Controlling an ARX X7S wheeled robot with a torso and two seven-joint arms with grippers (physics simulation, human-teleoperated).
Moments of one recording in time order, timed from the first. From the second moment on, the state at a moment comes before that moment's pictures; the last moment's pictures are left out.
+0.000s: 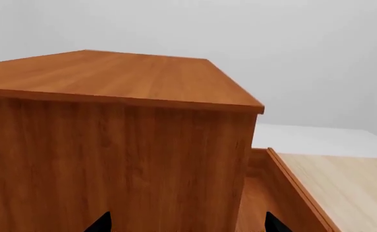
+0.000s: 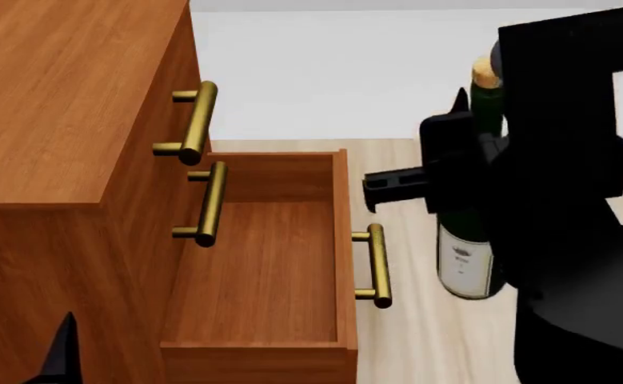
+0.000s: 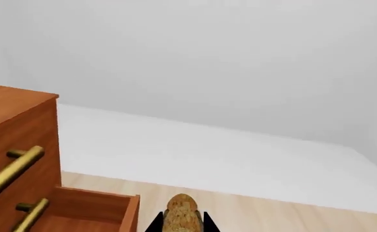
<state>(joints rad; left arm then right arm) -0.19 -0.76 0.48 0.89 -0.93 -0.41 -1.01 1.09 0.68 -0.33 -0.42 1.39 1.11 0.88</state>
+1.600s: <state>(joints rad) -0.18 -0.76 0.51 0.86 -0.87 -0.37 -0.98 2.05 0.05 -0.68 1.19 0.88 1.12 -0.05</state>
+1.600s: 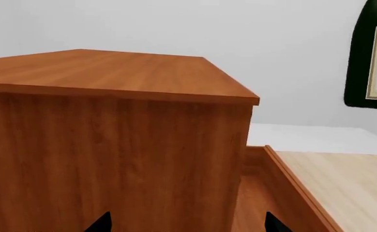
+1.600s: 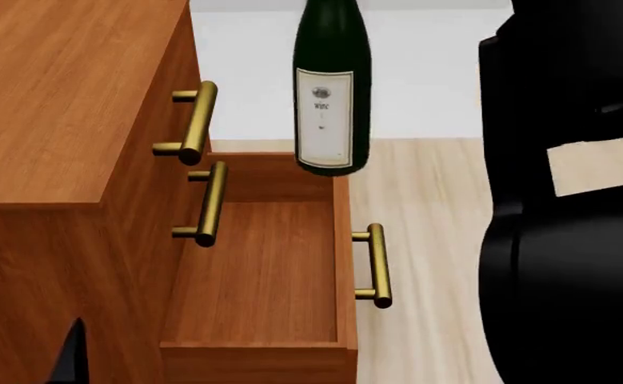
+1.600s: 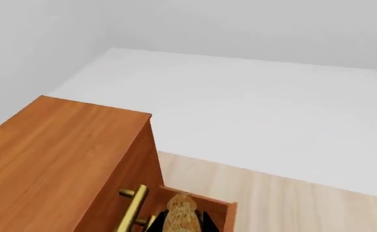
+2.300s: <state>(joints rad) -0.17 -0.75 0.53 0.85 -0.86 -0.36 -0.97 2.04 0.00 -0.66 1.31 0.92 1.16 -0.09</state>
